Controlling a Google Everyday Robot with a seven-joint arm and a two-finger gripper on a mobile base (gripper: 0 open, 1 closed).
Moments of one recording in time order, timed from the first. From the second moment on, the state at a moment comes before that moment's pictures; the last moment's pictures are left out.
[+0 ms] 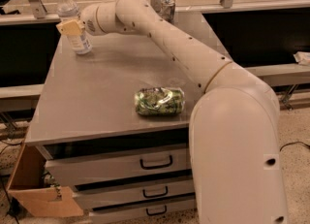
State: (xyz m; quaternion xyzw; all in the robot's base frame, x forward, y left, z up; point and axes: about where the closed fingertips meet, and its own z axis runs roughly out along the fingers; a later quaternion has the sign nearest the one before) arm 0.788 0.261 0.927 -0.45 0.65 0.31 0.53
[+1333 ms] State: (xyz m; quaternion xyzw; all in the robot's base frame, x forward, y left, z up) arm 0.734 0.134 0.947 -0.44 0.65 0.33 0.53
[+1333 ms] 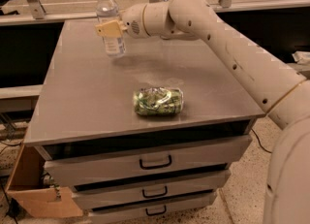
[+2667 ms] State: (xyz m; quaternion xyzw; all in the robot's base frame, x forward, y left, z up) arm 0.676 0.014 0.929 -0.39 0.68 0.31 0.53
